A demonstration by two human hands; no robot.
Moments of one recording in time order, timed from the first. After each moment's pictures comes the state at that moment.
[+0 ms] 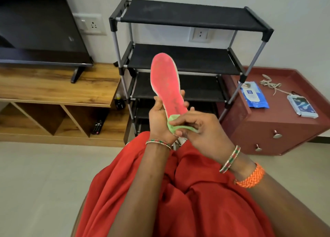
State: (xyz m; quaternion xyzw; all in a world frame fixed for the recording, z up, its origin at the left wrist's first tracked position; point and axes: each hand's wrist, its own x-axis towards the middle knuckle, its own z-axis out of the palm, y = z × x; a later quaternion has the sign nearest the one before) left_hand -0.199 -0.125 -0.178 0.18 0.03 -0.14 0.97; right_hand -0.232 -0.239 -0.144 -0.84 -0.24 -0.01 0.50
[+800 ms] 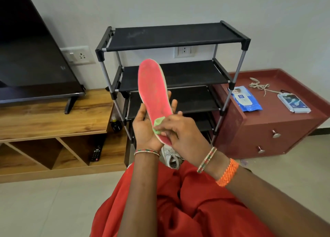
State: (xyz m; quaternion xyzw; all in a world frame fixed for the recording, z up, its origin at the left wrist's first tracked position) left_hand -0.173 -0.096 -0.168 0.18 -0.03 -0.14 0.97; right_hand -0.206 -0.206 -0.141 -0.86 -0.28 -0.13 0.41
